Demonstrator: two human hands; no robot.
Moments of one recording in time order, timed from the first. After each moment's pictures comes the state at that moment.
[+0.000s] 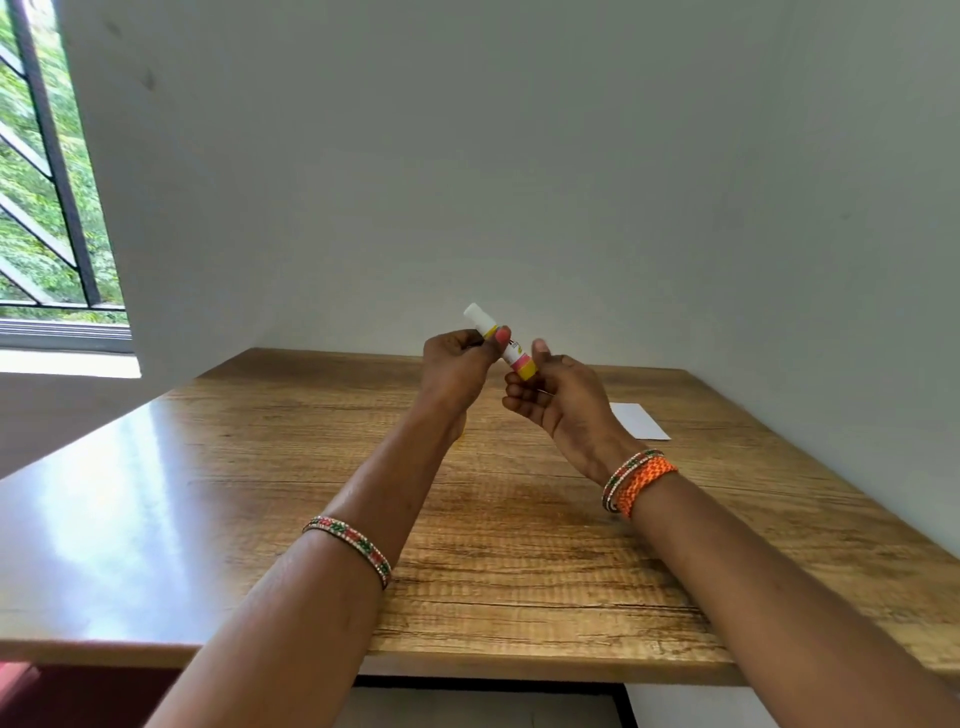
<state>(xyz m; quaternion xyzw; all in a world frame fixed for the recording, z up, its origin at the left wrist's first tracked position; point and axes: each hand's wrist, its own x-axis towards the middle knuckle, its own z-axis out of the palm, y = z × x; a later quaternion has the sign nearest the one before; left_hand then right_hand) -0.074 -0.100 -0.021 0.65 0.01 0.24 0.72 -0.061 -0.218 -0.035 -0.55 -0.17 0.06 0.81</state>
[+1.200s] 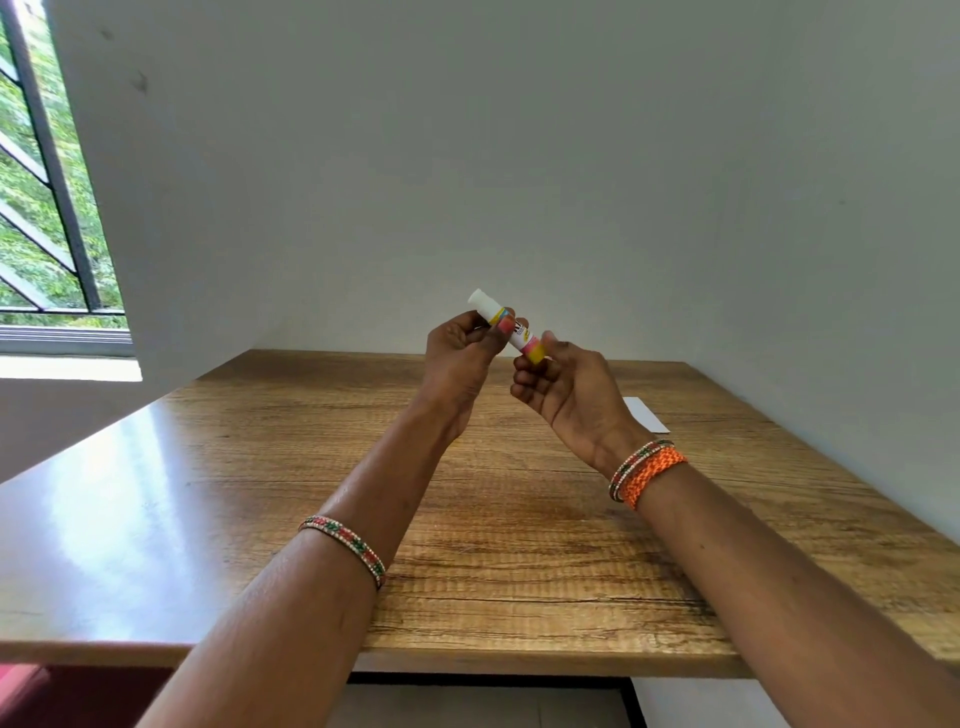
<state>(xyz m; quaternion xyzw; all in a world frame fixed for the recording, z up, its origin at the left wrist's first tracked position) -0.079 -0.105 -0.019 0.59 -0.10 0.23 0.77 -0.066 -0.225 -0.027 -0.48 -0.17 0.10 0.86</state>
